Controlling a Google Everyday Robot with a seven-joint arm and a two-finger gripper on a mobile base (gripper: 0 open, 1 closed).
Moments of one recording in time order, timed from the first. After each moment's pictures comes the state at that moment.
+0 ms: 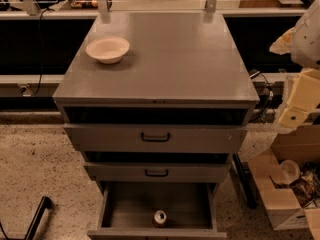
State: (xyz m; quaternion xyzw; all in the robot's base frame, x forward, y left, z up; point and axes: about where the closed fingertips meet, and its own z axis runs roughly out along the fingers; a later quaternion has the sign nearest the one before) arm 0.438 -0.217 0.976 -0.60 0.78 -0.03 0.16
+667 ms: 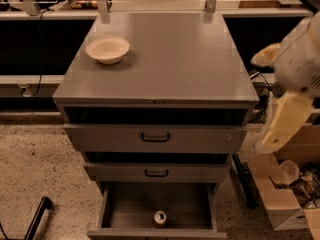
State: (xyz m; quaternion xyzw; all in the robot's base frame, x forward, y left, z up) arm 0.422 -0.181 0.961 -0.64 0.75 -0.02 0.20
